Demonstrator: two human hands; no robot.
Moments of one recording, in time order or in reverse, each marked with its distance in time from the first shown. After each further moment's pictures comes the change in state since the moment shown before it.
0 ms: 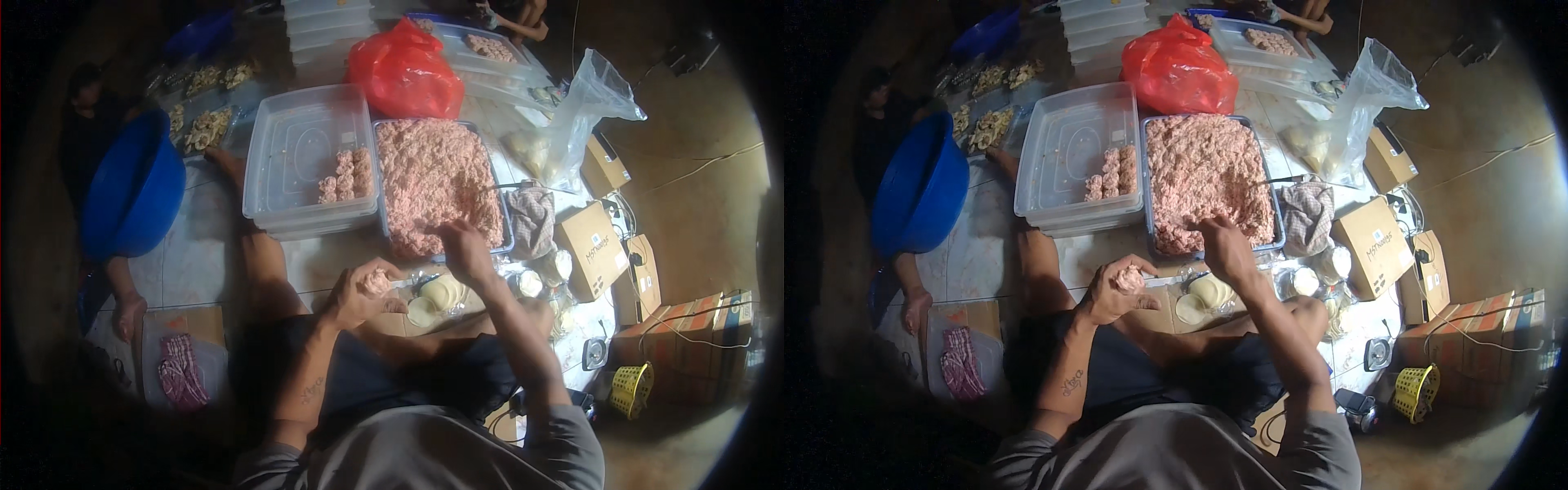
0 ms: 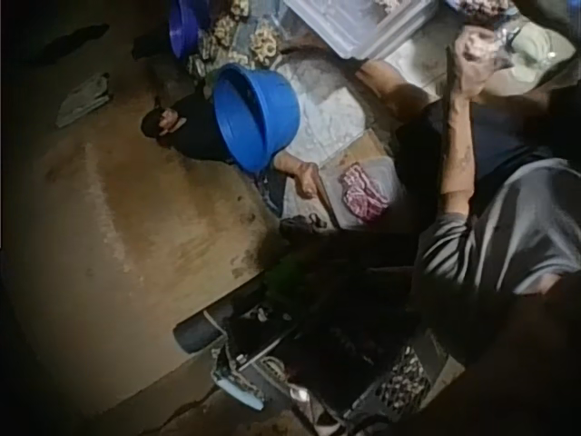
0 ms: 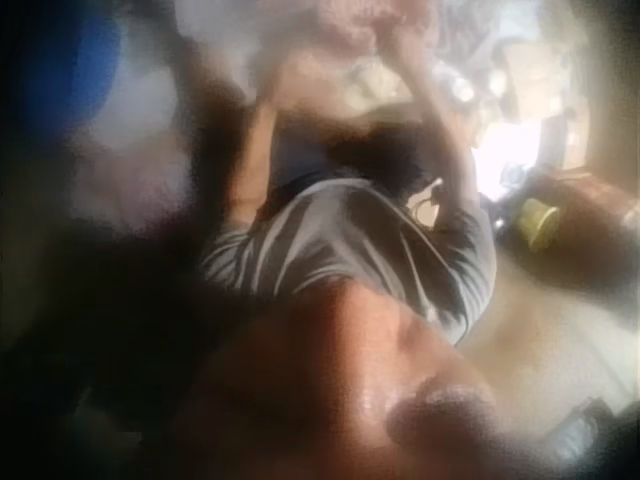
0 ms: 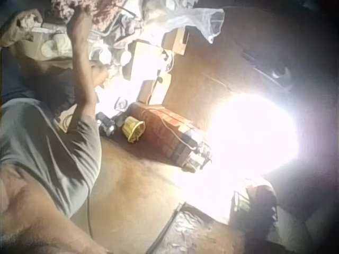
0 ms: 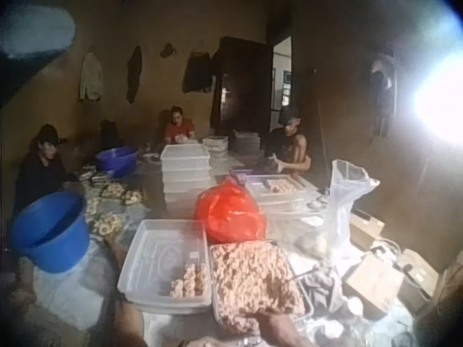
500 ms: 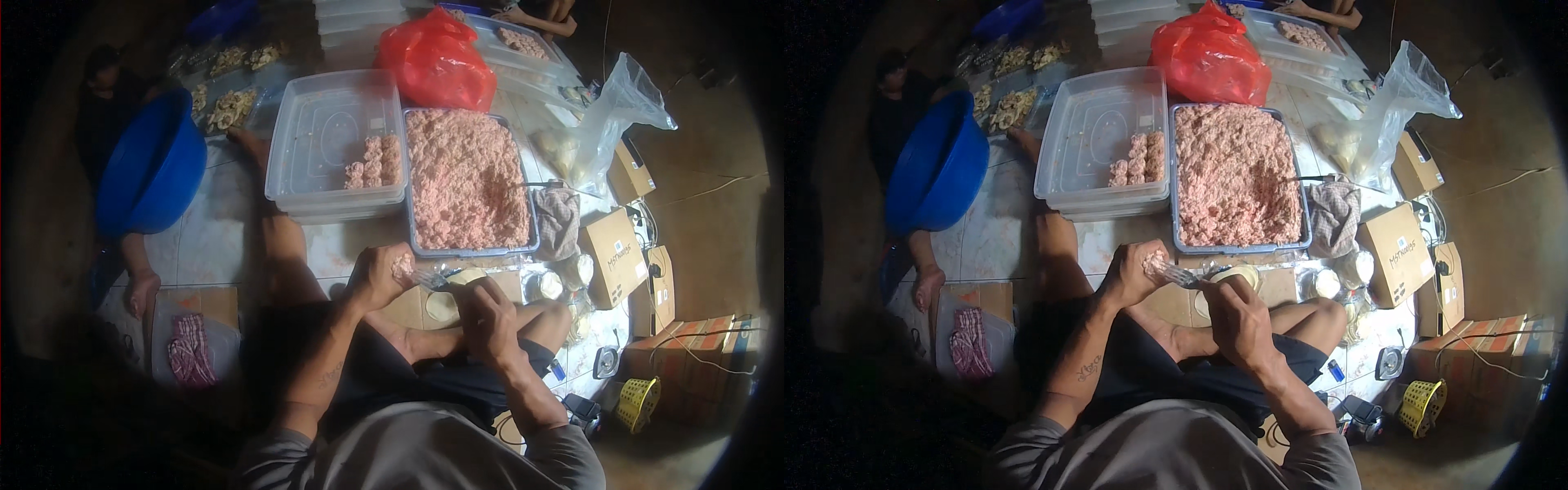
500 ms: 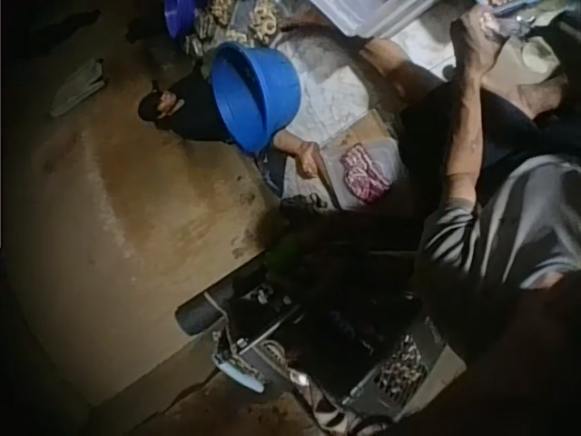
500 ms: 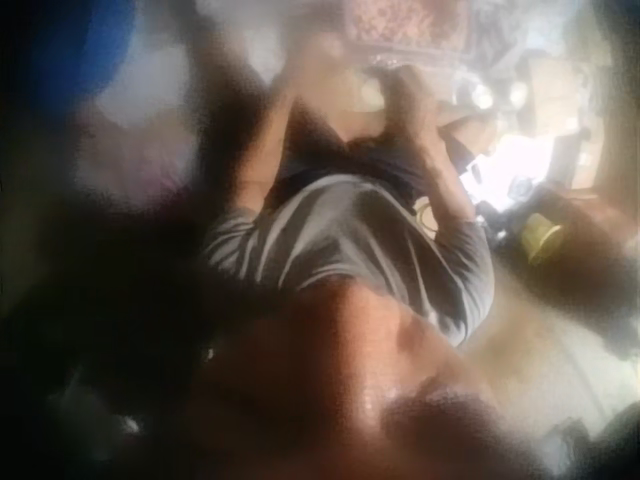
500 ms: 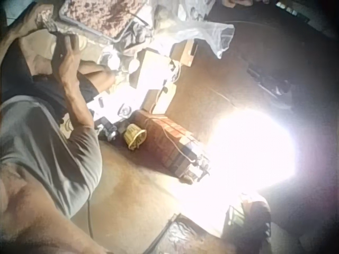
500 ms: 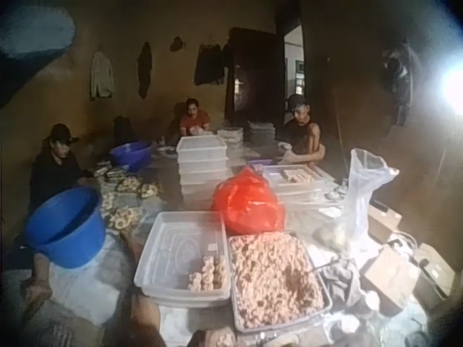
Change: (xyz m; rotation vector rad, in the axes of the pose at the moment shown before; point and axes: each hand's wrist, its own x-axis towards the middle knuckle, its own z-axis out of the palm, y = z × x) left_hand 0.010 -0.006 0.003 0.316 0.152 -0.028; right_hand -0.084 -0.108 -0.037 0.270 0.083 -0.038
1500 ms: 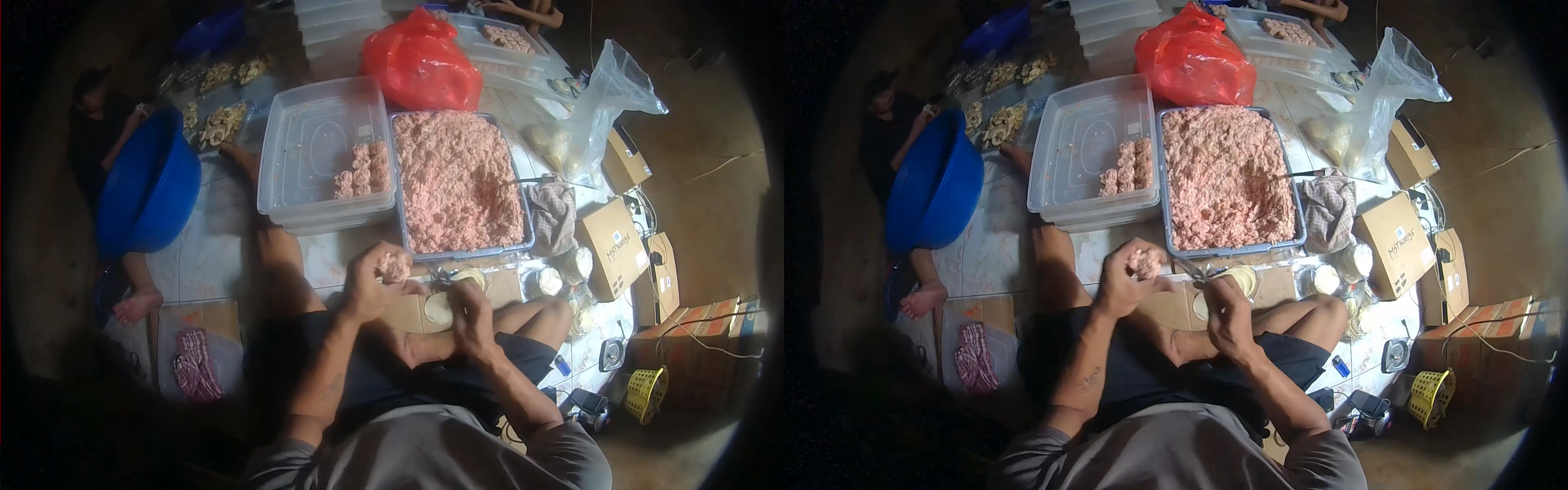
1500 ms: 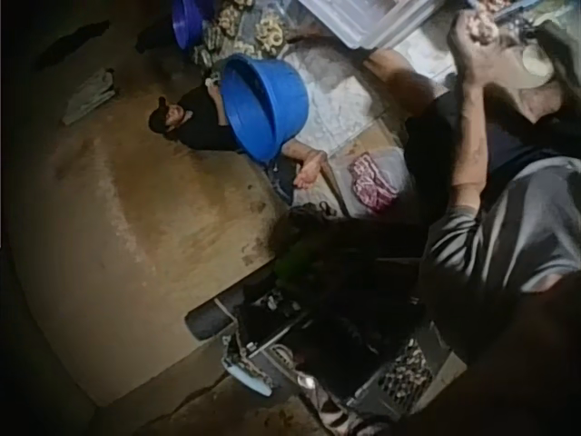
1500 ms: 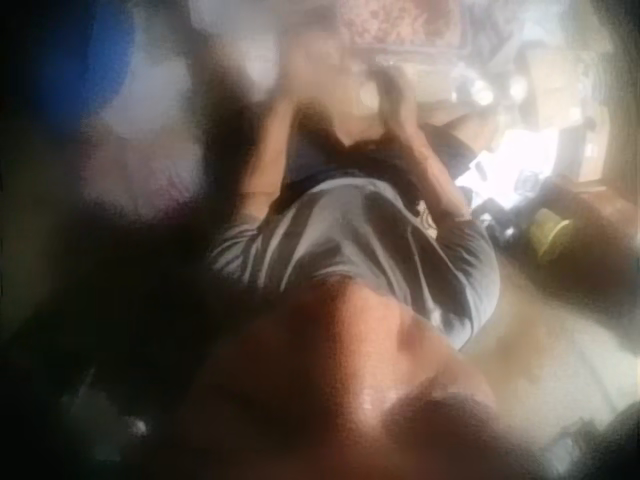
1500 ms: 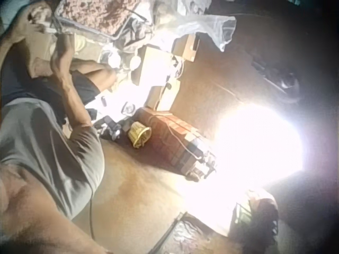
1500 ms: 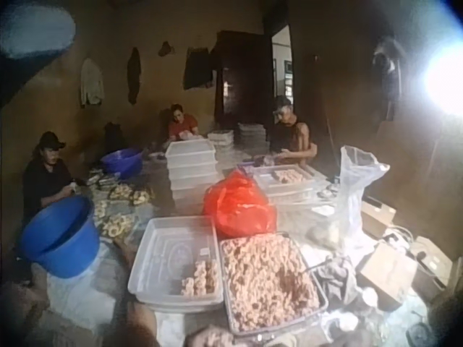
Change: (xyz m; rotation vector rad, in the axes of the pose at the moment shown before) left_hand -0.006 -0.006 0.008 -0.408 0.148 -0.064; right_hand -0.023 0.050 0.047 0.278 0.087 0.257
